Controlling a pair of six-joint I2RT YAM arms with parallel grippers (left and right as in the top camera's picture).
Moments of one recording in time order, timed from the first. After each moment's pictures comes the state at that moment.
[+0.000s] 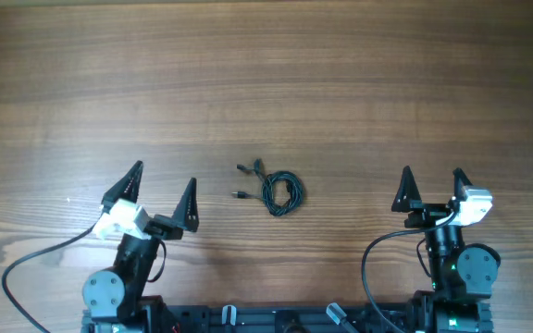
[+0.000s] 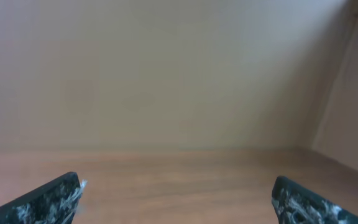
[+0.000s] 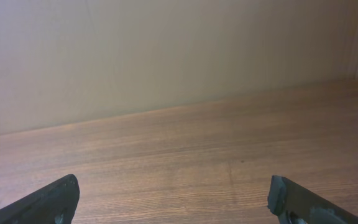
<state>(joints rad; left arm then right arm) 0.04 0.03 0.03 0.22 0.37 -0.24 -0.09 0.02 0.01 0.00 -0.10 0.18</state>
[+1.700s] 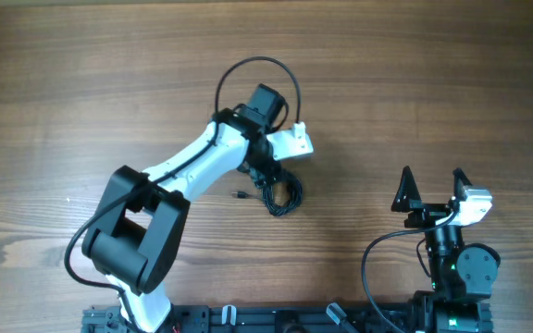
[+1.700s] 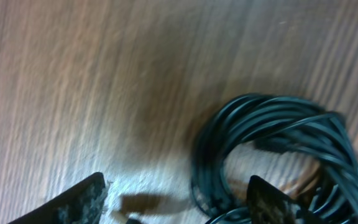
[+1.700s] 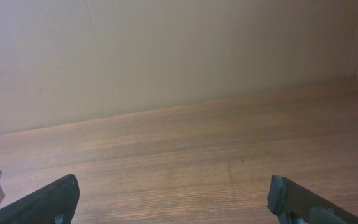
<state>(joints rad) -0.56 1.90 1.25 -0.66 0.19 0.75 -0.09 0.02 0.01 0.00 -0.10 0.18</state>
